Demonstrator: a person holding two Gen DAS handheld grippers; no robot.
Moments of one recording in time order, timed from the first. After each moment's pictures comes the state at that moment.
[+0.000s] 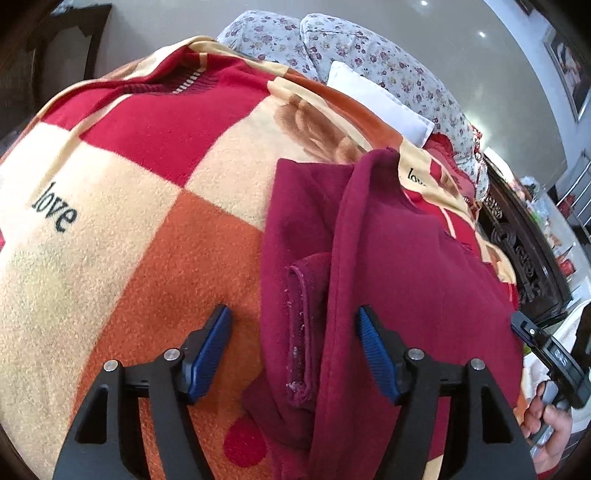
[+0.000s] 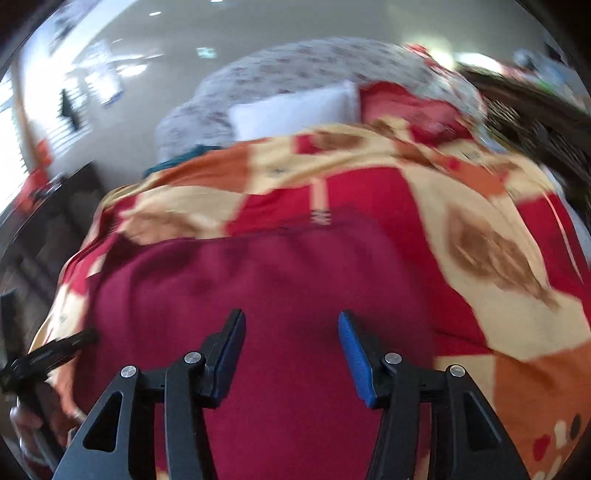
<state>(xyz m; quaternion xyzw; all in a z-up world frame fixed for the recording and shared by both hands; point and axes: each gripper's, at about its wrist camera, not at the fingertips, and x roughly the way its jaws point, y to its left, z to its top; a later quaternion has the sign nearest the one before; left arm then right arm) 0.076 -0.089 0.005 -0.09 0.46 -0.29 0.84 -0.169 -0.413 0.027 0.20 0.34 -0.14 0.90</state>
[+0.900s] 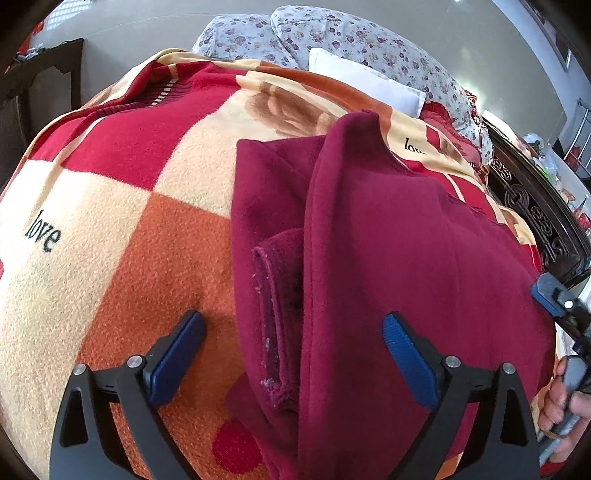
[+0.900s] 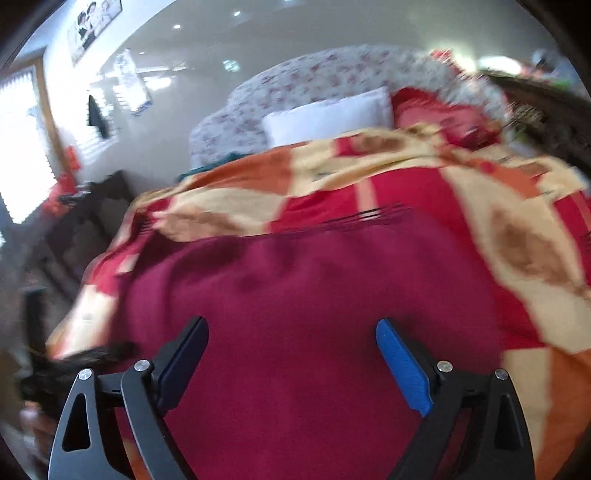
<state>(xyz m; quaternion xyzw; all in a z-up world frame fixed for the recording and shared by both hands) 0.065 -0.111 -0.001 -0.01 0.45 -0.29 0.85 -0.145 -0.356 0.030 0.20 0.33 -0.06 0.92</state>
